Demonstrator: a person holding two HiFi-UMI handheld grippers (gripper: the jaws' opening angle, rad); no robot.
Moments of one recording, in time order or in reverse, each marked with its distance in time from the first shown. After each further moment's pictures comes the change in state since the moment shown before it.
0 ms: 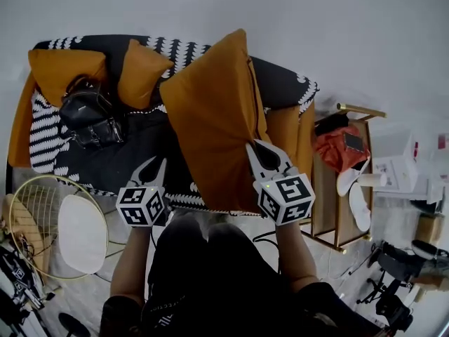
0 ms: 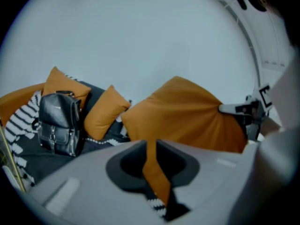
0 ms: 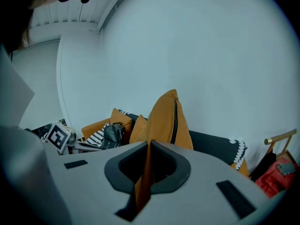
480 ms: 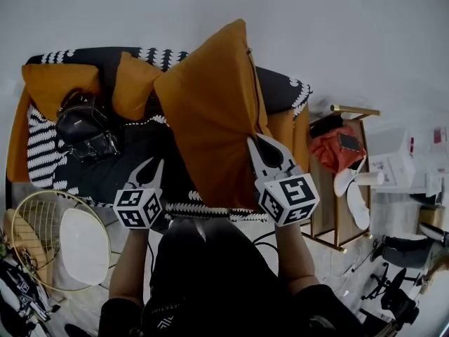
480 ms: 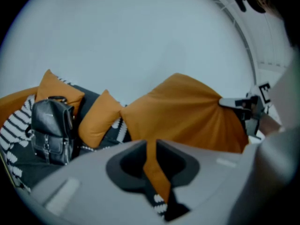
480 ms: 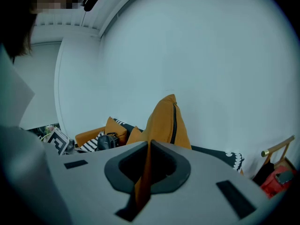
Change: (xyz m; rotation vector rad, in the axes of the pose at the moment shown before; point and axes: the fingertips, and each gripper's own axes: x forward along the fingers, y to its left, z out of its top) left arm 0.016 -0.001 0.029 0.026 -0.025 -0.035; right arm -0.002 -0.015 0.046 -0.010 -0.120 -0.048
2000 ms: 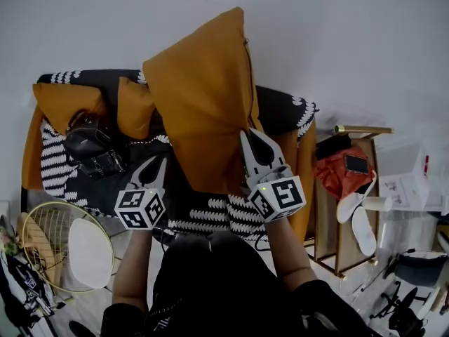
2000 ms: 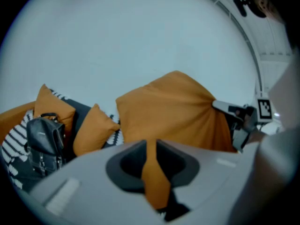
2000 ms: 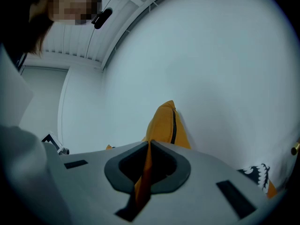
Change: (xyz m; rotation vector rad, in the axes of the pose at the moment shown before) left arm 0.058 -0.036 0.070 0.052 -0.064 0.076; right arm 0.045 -0.073 0.041 0.090 -0.366 0.093
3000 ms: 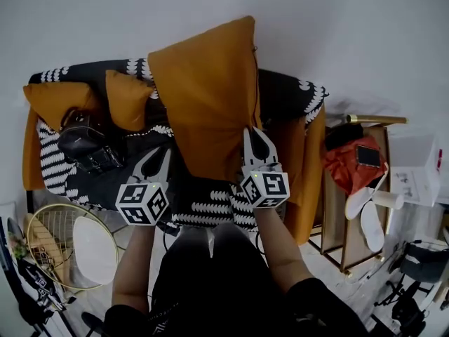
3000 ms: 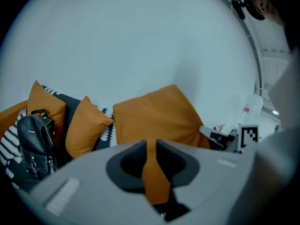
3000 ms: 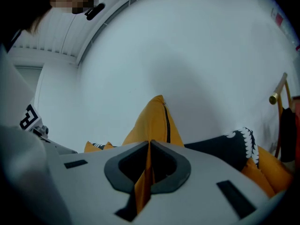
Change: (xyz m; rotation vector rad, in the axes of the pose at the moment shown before) left arm 0.047 -0.009 -0.014 0.021 0.069 -0.016; right arm 0.007 -0.073 -0.124 0.146 0.053 -0.239
